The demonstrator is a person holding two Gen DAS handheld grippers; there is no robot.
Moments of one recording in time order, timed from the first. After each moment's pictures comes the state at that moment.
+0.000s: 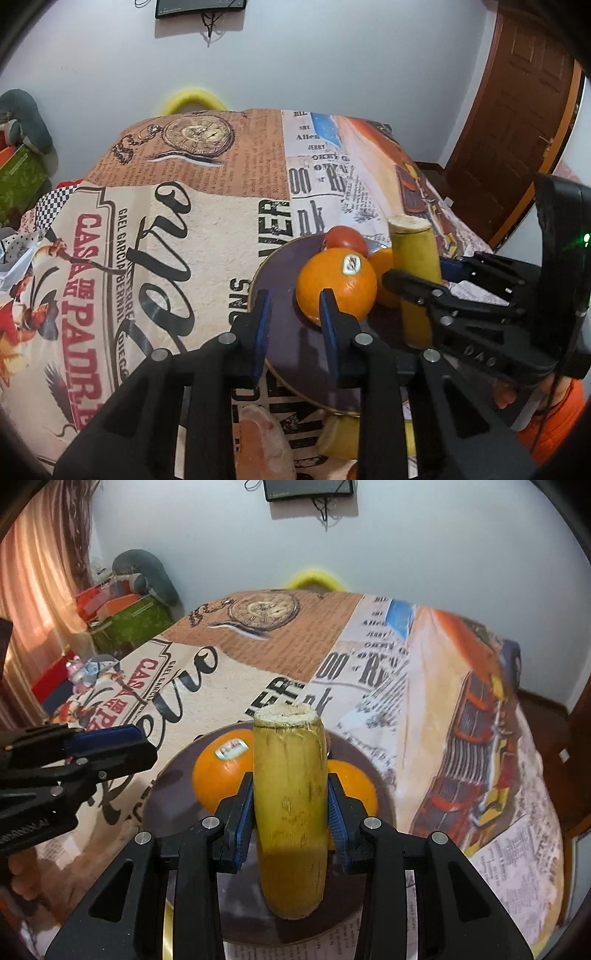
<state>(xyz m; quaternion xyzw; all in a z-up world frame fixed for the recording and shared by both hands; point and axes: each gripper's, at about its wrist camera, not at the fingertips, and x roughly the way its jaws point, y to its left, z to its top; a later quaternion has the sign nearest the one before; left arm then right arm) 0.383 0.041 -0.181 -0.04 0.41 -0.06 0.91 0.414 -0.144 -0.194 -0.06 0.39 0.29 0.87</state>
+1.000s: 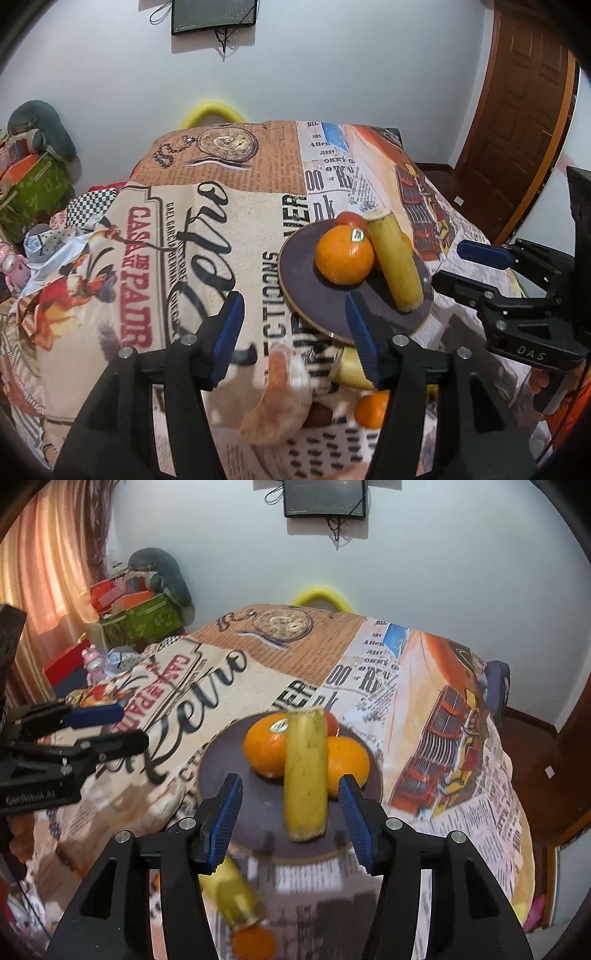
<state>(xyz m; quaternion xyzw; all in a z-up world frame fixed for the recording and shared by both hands) 0.308 0.048 -0.145 -0.02 0.40 -0.03 0.92 0.342 -0.157 -0.157 -0.10 0.36 0.29 0.88</state>
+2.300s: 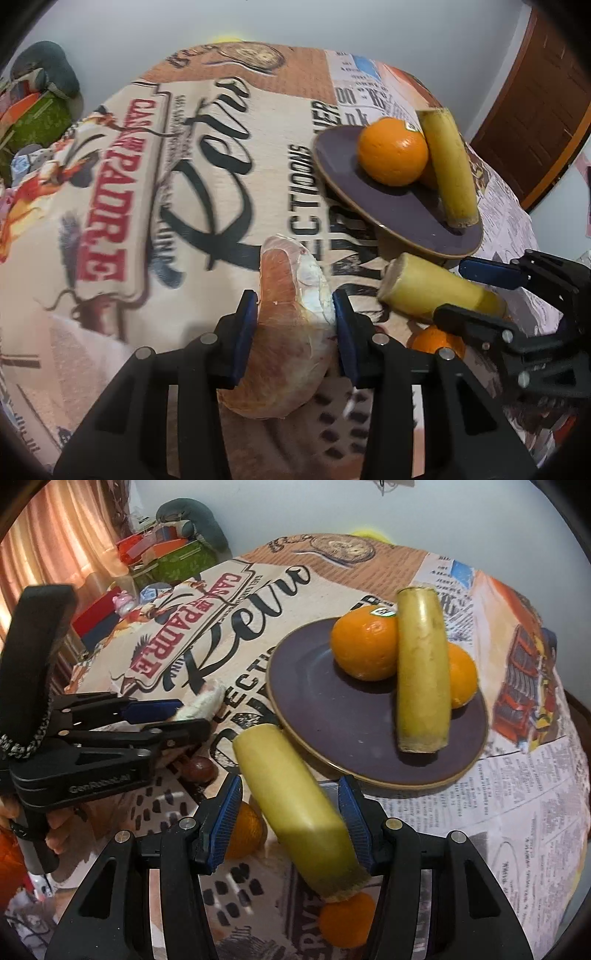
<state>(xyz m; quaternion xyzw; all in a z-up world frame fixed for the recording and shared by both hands) 0.294 0.075 -0.234 -0.07 0.48 -0.01 0.87 0.317 -0.115 -0.224 -0.10 0.45 0.36 0.81</state>
